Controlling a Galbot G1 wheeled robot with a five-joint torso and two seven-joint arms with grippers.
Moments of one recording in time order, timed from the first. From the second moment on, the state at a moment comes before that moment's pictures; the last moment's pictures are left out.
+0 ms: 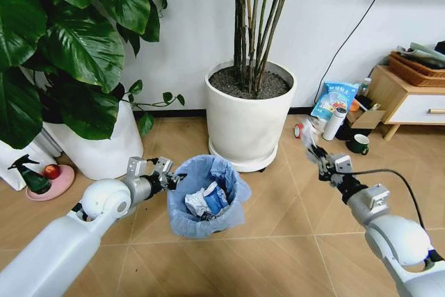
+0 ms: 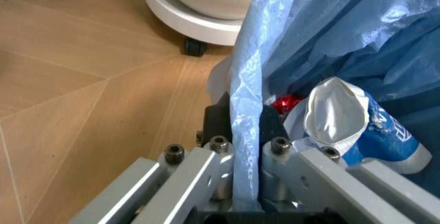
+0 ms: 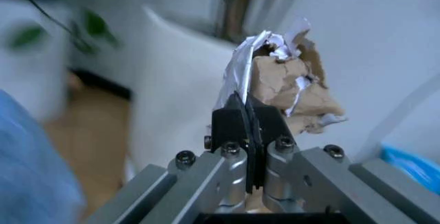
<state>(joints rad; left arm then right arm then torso) 0.91 -0.81 -0.13 -1.86 -0.84 0.70 0.07 -1.41 0.90 0.59 2.15 0.38 -0.06 -0.11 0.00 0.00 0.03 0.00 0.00</state>
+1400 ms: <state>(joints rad) 0.83 -0.85 -0.08 -1.78 -0.85 0.71 0.07 -1.15 0.79 0.00 2.20 0.53 -0.08 -0.15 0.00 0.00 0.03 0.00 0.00</state>
